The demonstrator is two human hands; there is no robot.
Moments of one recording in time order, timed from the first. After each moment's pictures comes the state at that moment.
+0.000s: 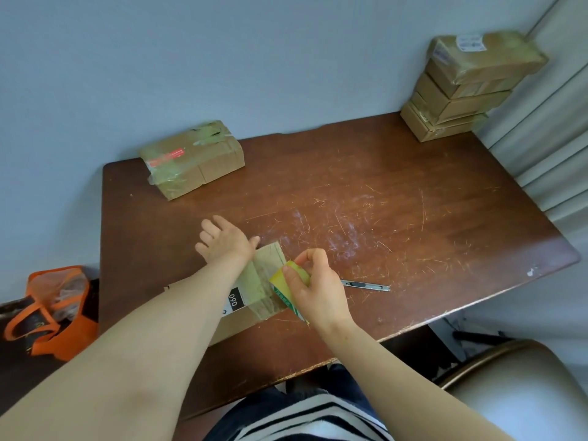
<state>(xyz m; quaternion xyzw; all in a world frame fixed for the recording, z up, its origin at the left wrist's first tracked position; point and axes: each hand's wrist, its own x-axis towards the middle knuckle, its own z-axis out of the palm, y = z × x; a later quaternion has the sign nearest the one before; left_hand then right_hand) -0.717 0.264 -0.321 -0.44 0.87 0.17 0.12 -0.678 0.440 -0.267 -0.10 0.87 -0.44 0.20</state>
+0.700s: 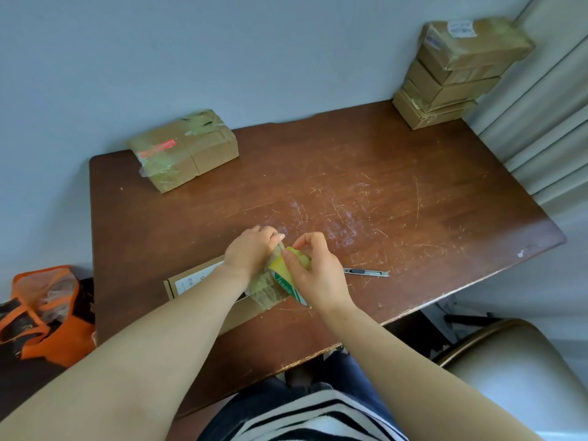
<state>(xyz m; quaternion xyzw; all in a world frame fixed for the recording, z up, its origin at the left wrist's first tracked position) -0.702 0.280 -0.343 -0.11 0.96 0.21 0.11 -0.678 0.432 -0.265 -0.11 0.88 -0.44 0.14</state>
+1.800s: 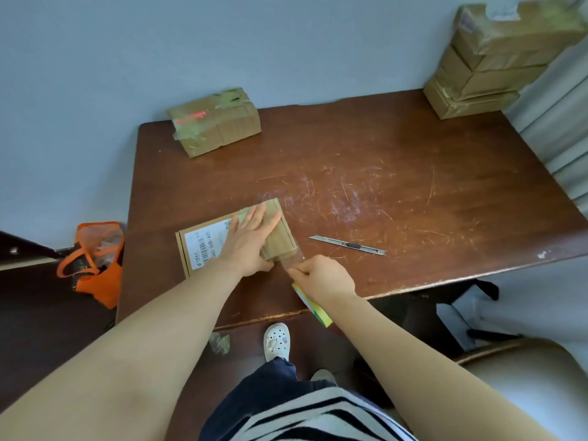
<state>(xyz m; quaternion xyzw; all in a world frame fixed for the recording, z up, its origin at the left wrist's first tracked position) -0.625 0.317 -0.325 -0.12 0.97 0.14 0.16 -0.652 0.497 -0.289 -0.20 0.90 -0.23 0.32</state>
